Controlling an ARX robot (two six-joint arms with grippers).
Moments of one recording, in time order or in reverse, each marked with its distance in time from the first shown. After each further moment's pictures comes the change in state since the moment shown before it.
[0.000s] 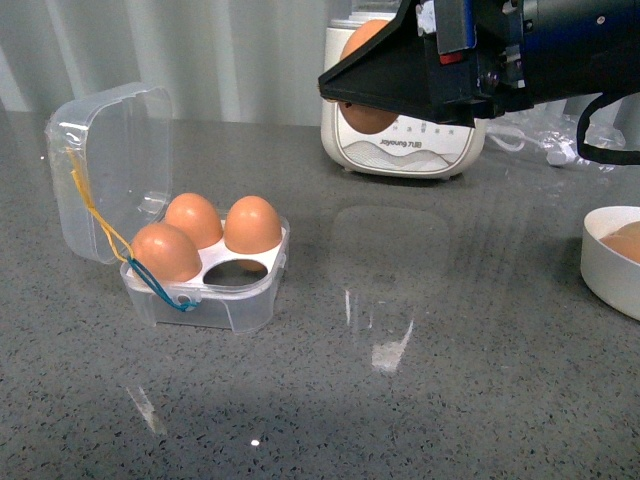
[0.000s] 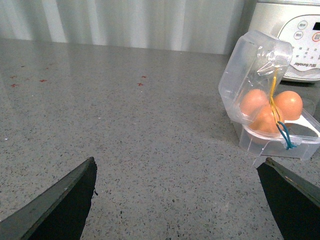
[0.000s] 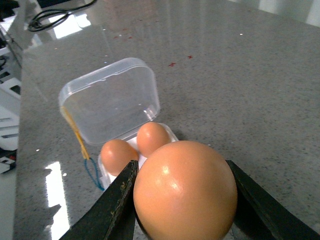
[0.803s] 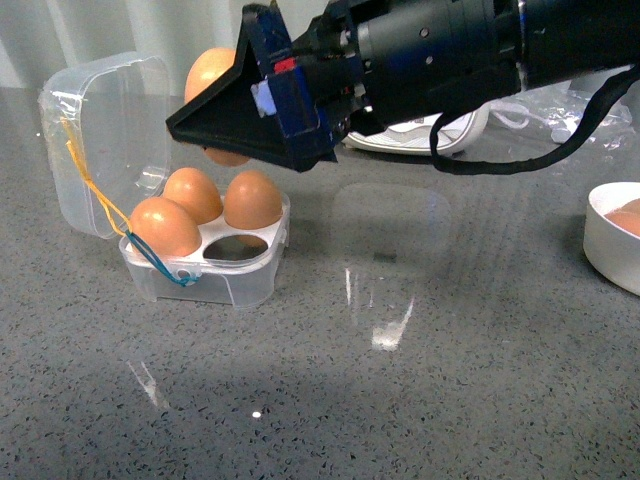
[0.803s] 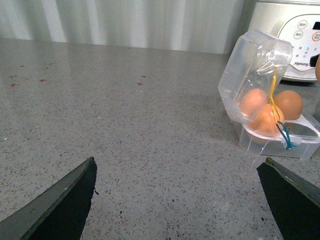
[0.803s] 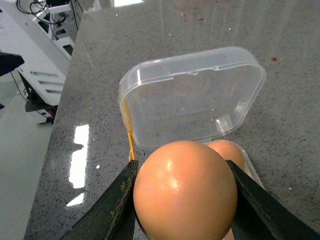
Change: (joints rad) left arm 0.000 0.000 0.000 0.000 0.000 0.000; right arm 0.133 0.176 0.133 -0.055 -0.103 -0.188
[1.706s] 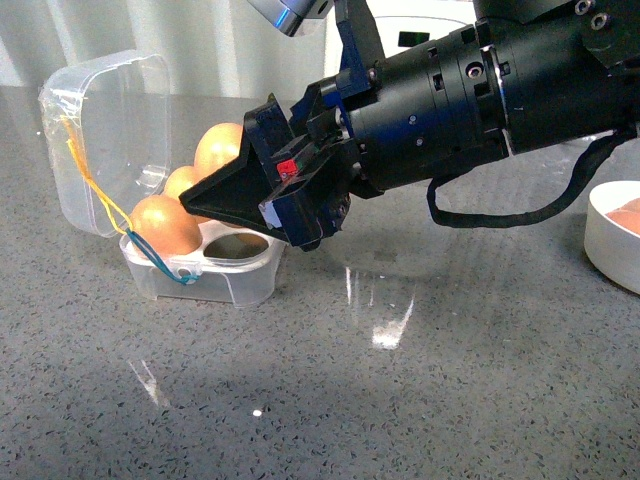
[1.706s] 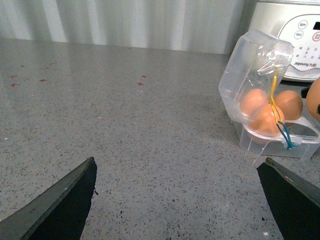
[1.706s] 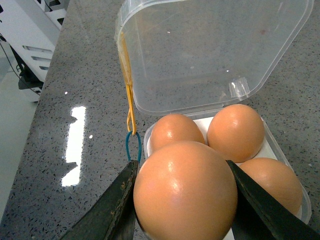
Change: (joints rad) left arm 0.000 0.000 0.000 0.000 0.000 0.000; right arm 0.018 0.031 -0.046 -0.019 0.034 -0.099
